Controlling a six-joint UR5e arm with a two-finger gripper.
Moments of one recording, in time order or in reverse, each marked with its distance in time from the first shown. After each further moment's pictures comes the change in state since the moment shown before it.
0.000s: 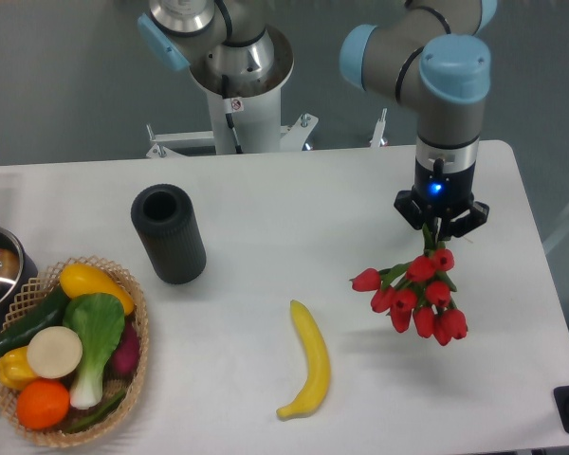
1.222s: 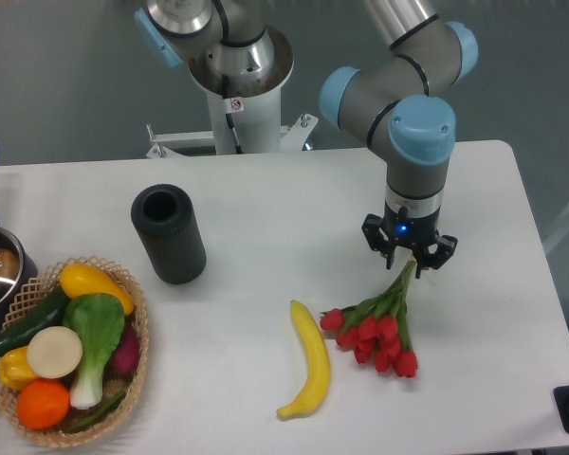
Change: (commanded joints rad) arm -0.051 -0.051 -0.026 0.031 0.025 0.000
